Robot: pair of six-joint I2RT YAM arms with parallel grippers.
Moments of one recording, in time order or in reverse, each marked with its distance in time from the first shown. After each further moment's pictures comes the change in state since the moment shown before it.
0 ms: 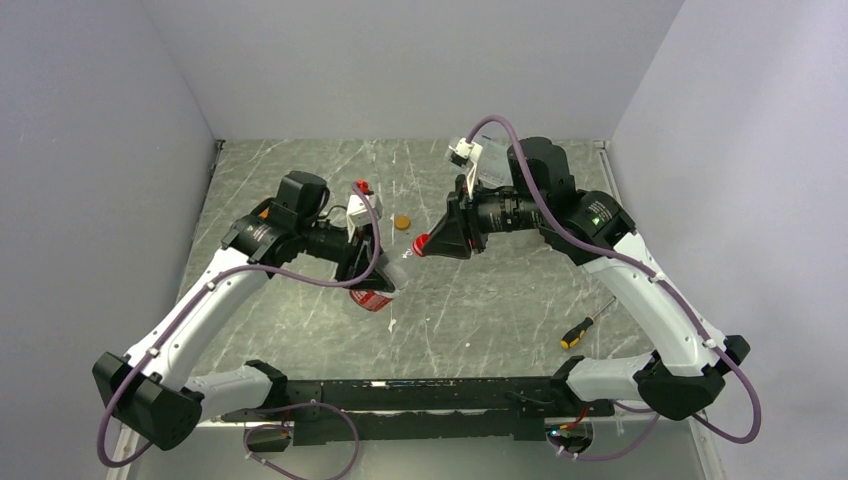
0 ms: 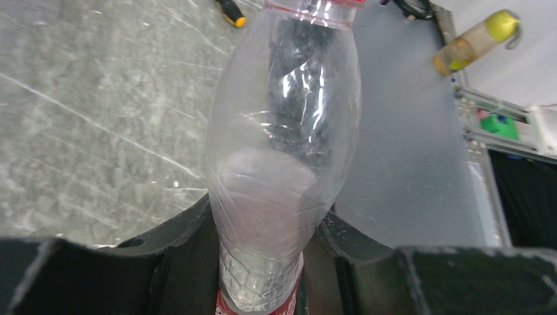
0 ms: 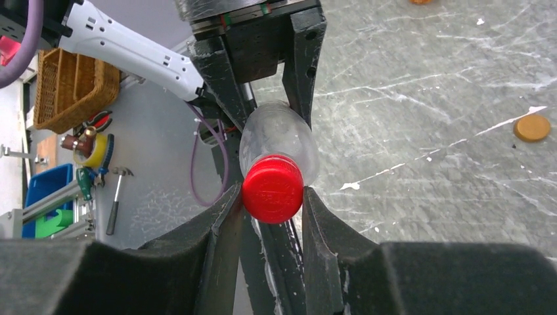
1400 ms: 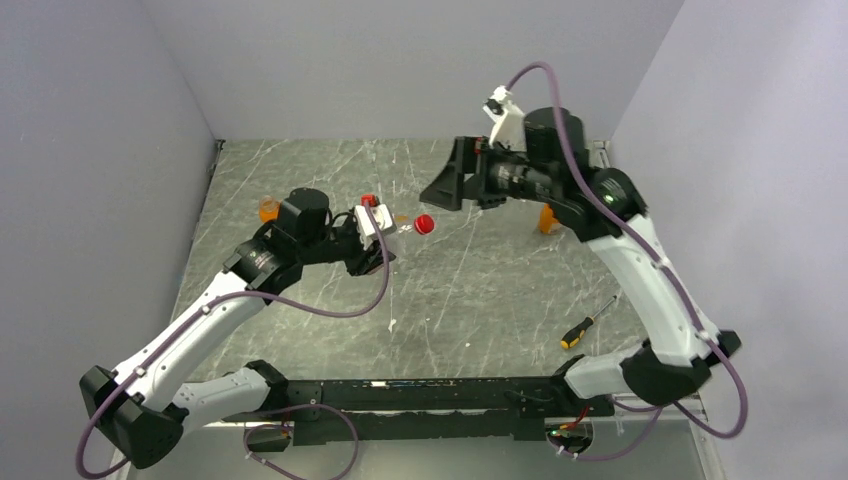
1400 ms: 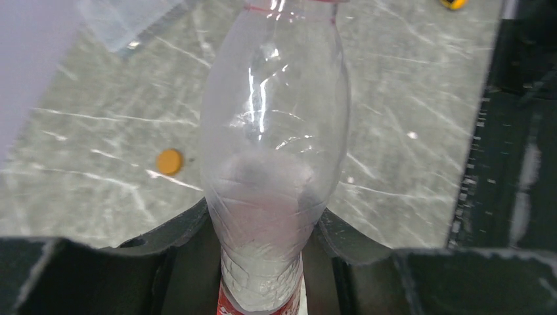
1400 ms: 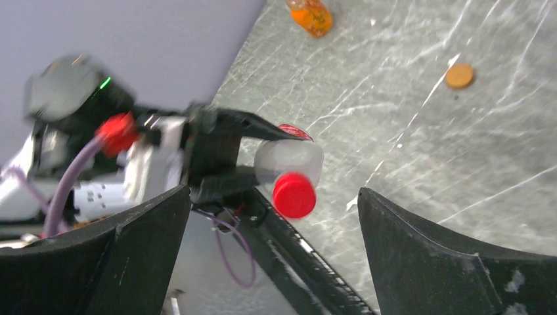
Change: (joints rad) left arm -0.164 -0.129 -0.150 0.318 -0.704 0.134; right arm -0.093 0.137 0.206 -0.060 0.303 0.464
